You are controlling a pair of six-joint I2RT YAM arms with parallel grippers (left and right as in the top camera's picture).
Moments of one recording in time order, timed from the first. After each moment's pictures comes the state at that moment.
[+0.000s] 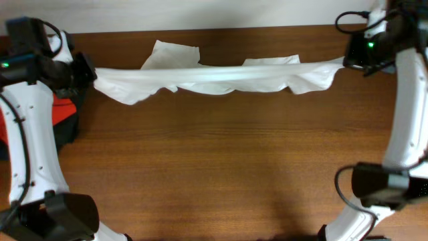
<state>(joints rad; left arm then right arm) 0.25 1.77 1.93 -1.22 0.28 -0.22 -0.16 1.93 2.41 -1.61 -0.09 0.11</state>
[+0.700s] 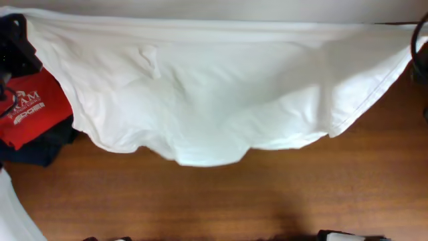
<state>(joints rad) 0.30 1.51 2.41 -1.18 0.31 -0.15 -0.17 1.47 2.44 -1.33 0.07 0.04</state>
